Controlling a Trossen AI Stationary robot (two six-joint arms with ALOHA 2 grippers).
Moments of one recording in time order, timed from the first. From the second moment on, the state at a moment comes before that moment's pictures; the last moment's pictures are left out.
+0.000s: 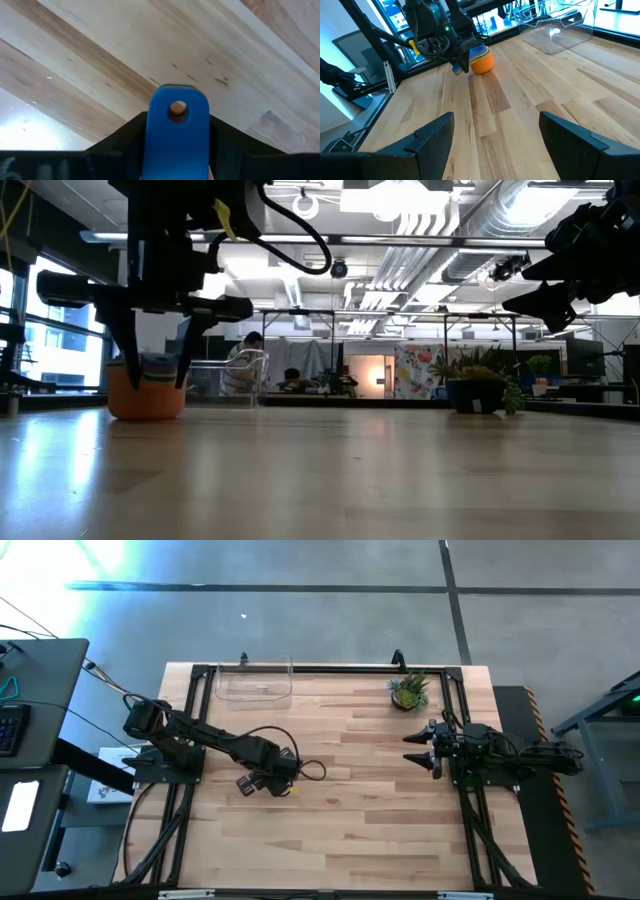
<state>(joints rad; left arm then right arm) -0.17 1.68 1.05 -0.87 -0.06 0.78 -0.04 0.01 0.10 -0.27 0.01 0.34</state>
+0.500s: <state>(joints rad) -0.17 1.68 1.05 -0.89 -0.04 0.72 -0.04 0.01 0.10 -0.27 0.01 0.34</state>
